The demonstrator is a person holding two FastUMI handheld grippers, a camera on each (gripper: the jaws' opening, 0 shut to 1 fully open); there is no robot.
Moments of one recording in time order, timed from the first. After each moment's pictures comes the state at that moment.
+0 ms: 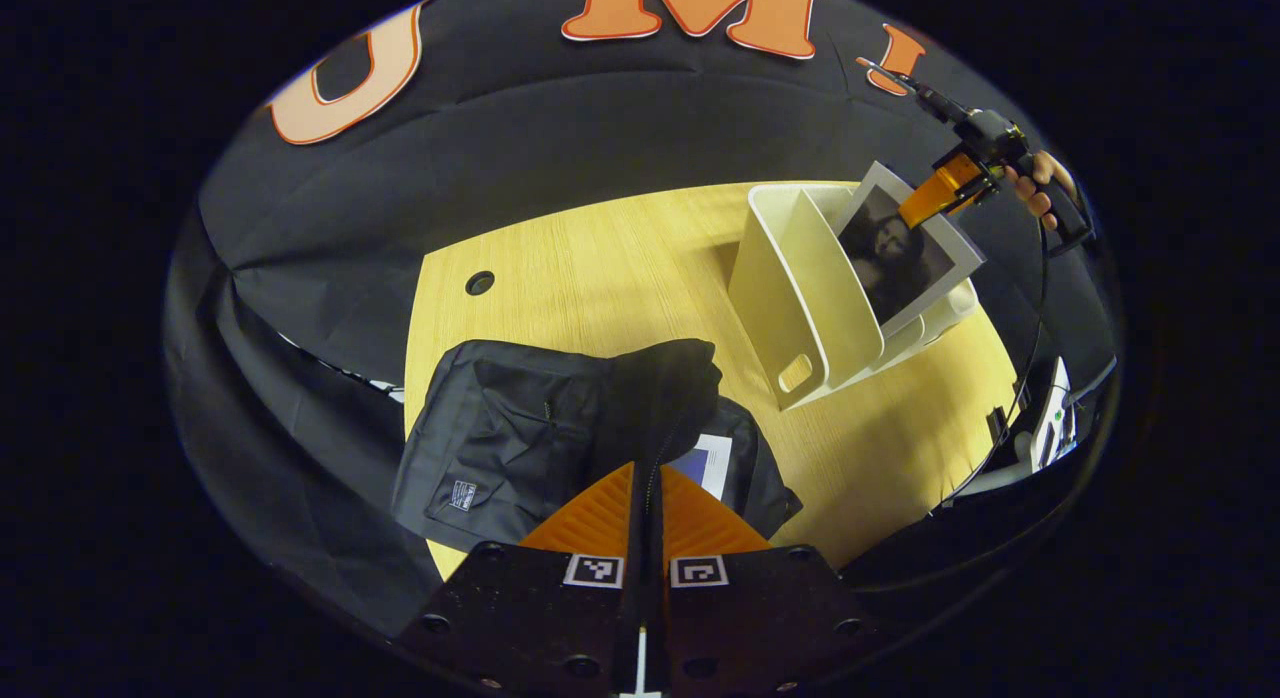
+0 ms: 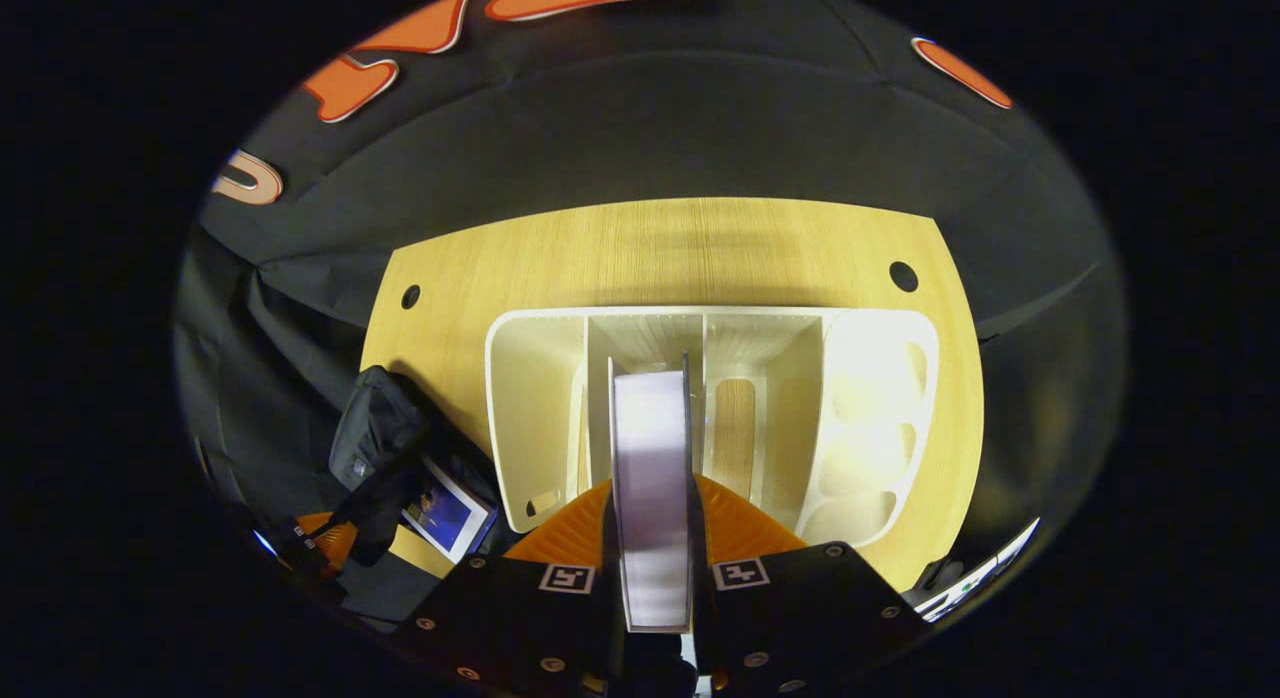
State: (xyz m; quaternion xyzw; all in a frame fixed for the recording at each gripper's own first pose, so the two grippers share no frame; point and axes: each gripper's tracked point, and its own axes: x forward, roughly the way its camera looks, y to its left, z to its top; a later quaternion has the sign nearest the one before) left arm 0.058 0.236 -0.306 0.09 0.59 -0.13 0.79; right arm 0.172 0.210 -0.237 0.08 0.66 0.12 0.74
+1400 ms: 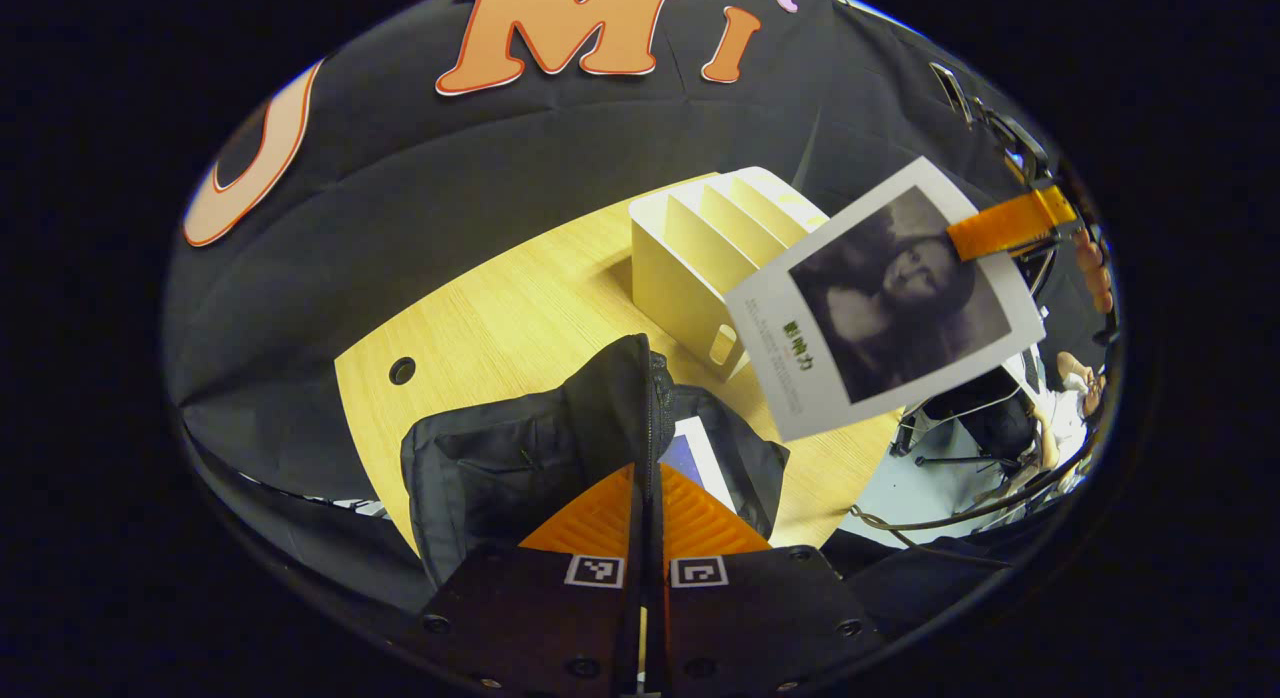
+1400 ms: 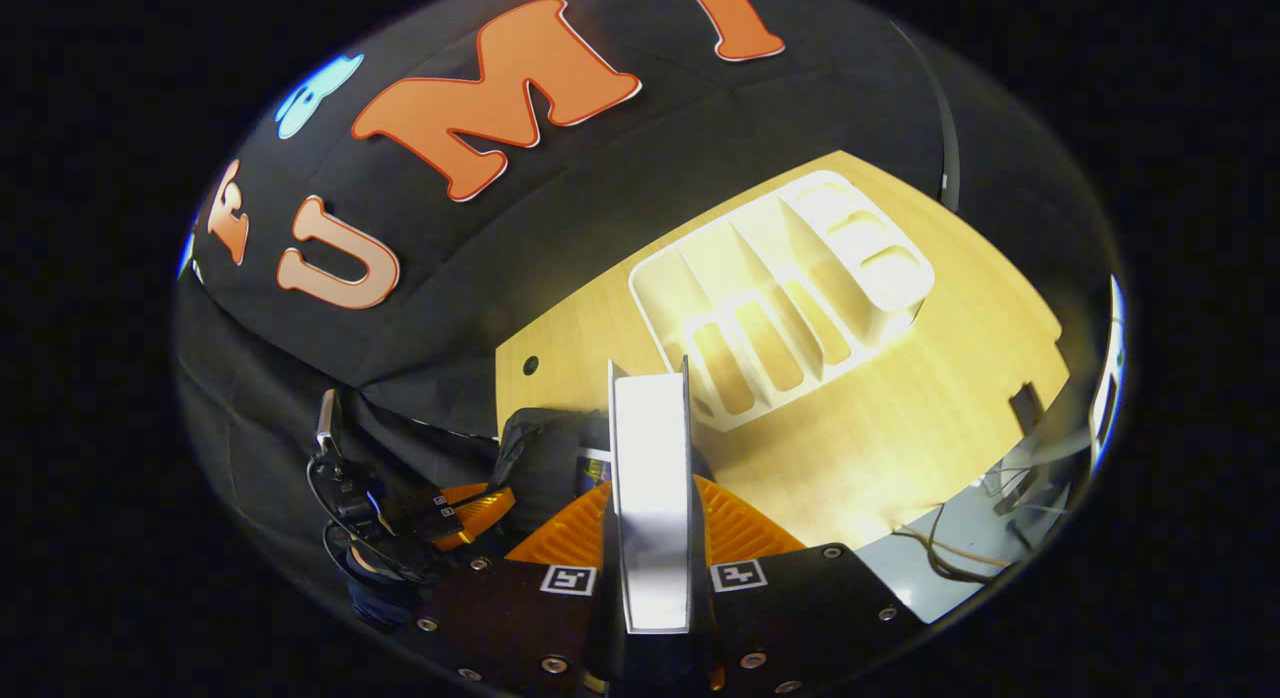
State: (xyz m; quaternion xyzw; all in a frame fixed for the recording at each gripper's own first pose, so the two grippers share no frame) left arm 0.055 0.267 -0.288 0.13 0.51 -0.36 0.77; right arm -0.033 0.326 -0.112 0.34 0.54 0.04 0.77
